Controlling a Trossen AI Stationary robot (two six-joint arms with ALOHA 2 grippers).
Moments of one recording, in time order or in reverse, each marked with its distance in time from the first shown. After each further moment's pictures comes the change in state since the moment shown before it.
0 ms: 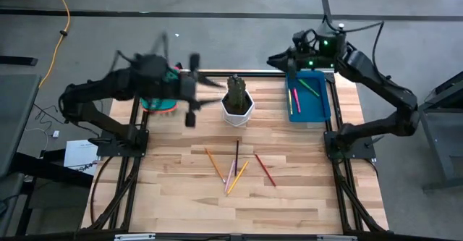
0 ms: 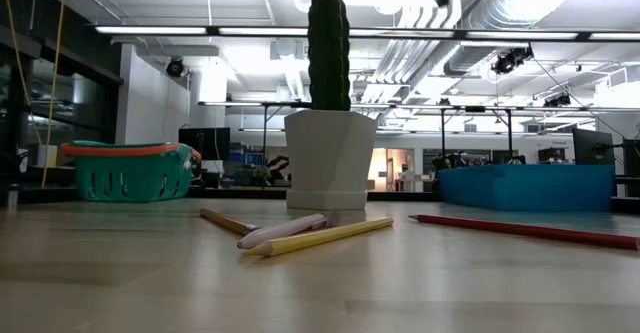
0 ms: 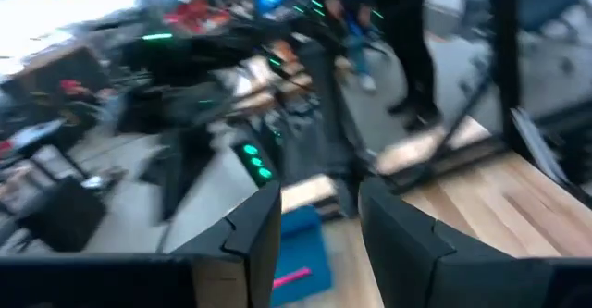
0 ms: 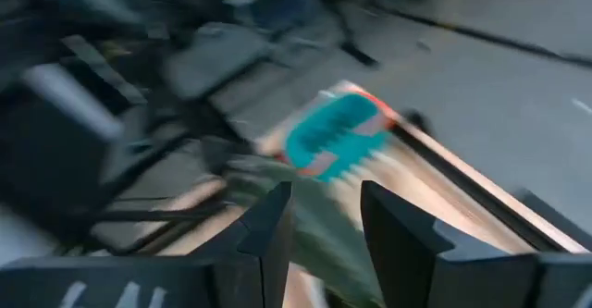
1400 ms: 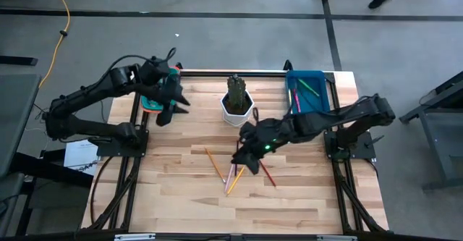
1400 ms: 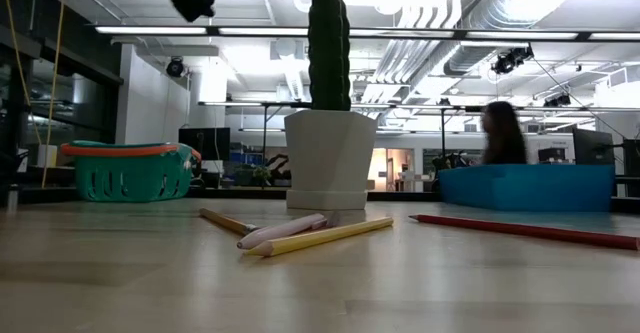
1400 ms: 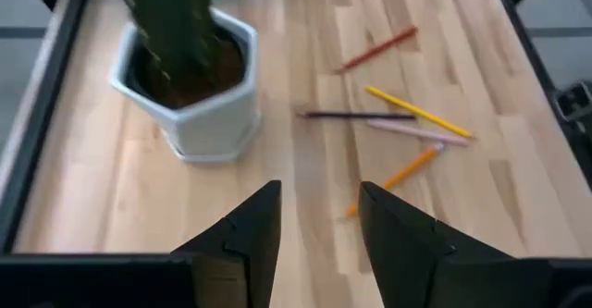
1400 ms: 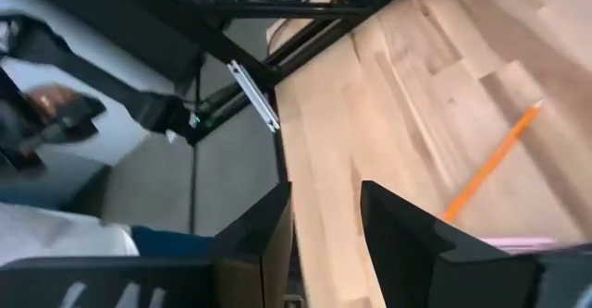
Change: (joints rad) left arm 0.437 -0.286 -0.519 -0.479 0.427 -0.079; right arm 0.828 0.347 0.000 0.116 0.318 0.458
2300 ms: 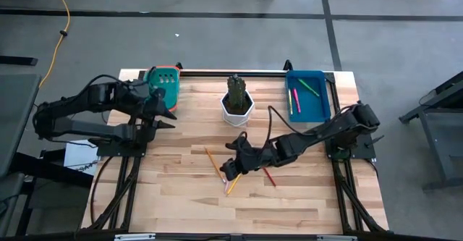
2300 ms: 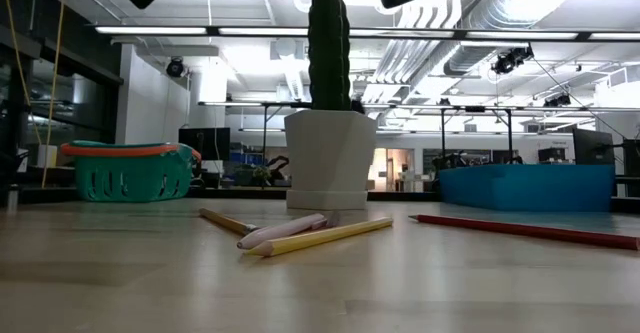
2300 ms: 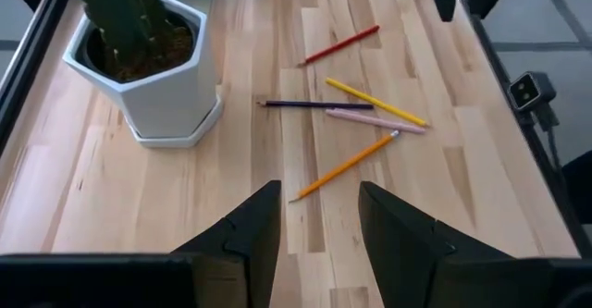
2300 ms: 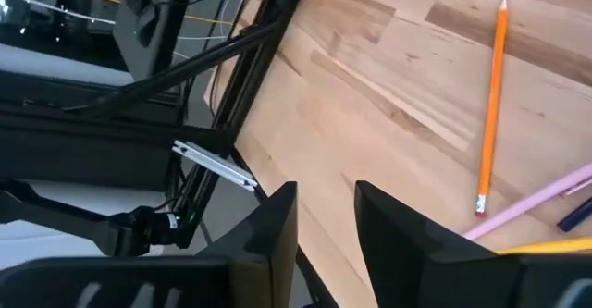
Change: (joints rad) left arm -0.270 -0.269 -0.151 0.008 -0.185 -0.231; right arm 0.105 0.198 0.000 0.106 0.294 0.511
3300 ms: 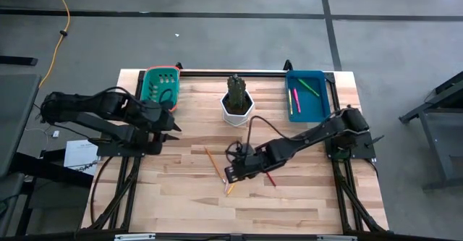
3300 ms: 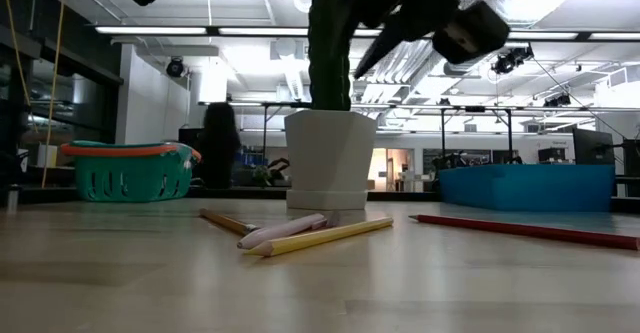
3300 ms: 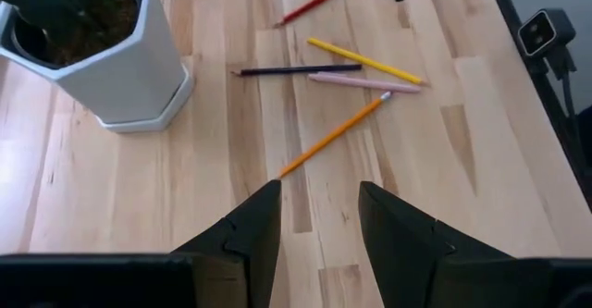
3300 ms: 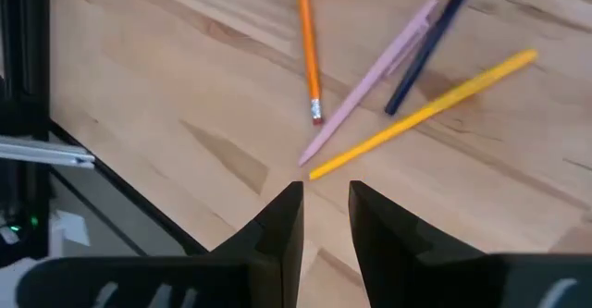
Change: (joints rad) left arm -0.296 0.117 0.000 0.004 -0.222 -0.119; right arm 0.000 0.124 0.073 -0.382 -0.146 0.199
